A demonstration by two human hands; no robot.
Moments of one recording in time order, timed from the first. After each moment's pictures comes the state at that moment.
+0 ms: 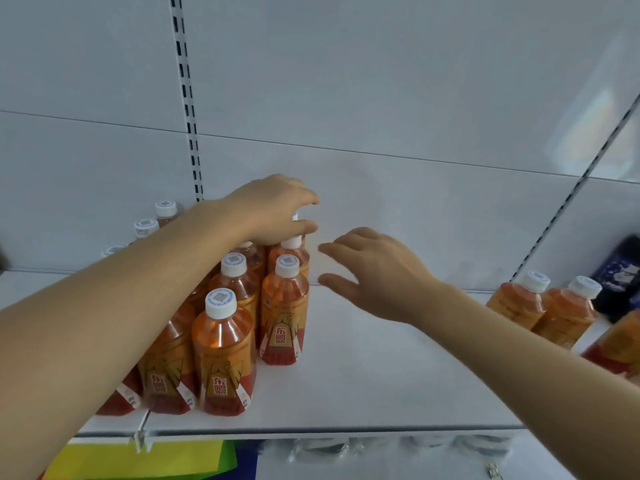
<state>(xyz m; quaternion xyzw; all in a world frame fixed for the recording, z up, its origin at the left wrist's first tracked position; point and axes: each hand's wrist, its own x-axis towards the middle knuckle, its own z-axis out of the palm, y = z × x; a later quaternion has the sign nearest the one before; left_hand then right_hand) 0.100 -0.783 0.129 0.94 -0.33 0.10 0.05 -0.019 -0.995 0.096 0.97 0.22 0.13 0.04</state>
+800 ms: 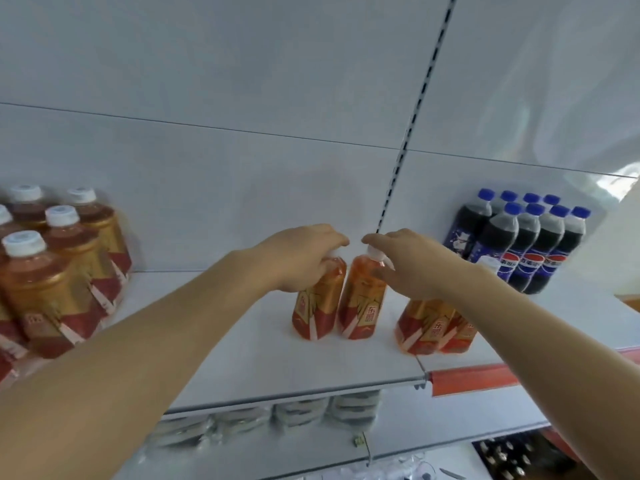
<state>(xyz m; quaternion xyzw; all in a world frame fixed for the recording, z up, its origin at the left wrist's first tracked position) -0.013 -1.108 0.085 0.89 -0.44 0.02 0.12 -0.096 -1.327 0.103 1.00 0.01 0.01 0.06</state>
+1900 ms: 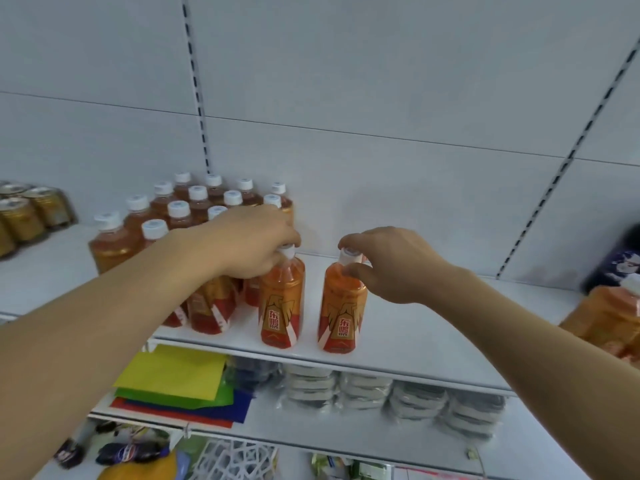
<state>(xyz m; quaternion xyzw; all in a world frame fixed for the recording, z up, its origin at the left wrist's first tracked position) -0.069 -0.828 0.120 0.95 -0.30 0.04 -0.07 -0.079 -1.085 0.094 0.97 0.23 0.08 0.00</state>
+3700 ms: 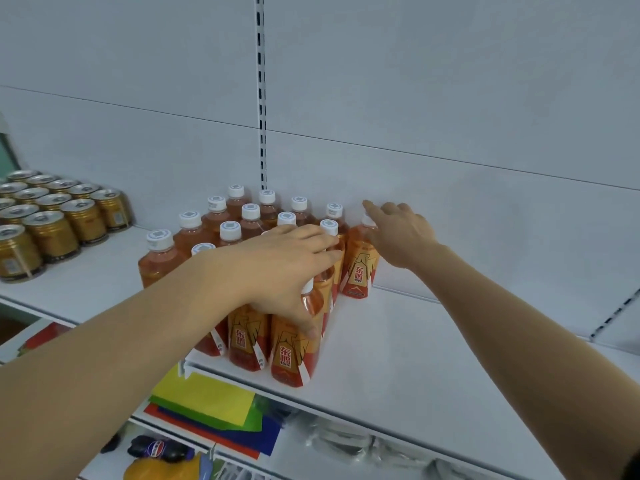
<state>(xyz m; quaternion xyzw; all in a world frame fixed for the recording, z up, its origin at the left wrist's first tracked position) -0.042 -0.782 0.114 0.95 -0.28 -0.01 -0.12 0.113 -1.012 0.068 0.98 0.17 0.10 0.00</state>
